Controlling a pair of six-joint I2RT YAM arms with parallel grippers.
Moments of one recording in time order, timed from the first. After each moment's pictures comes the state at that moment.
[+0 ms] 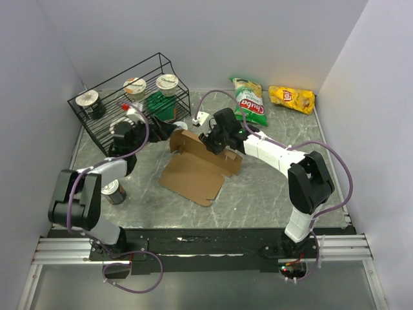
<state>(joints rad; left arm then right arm) -0.17 1.54 0.73 0.72 0.46 -0.60 0.61 1.76 1.34 -0.36 -0.18 -0.38</state>
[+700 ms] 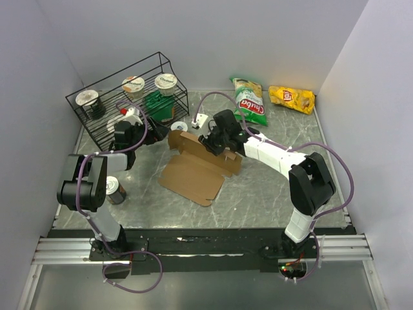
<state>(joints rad) -0.09 1.72 0.78 0.69 0.44 -0.59 0.62 1.74 1.31 -0.33 -0.19 -0.41</state>
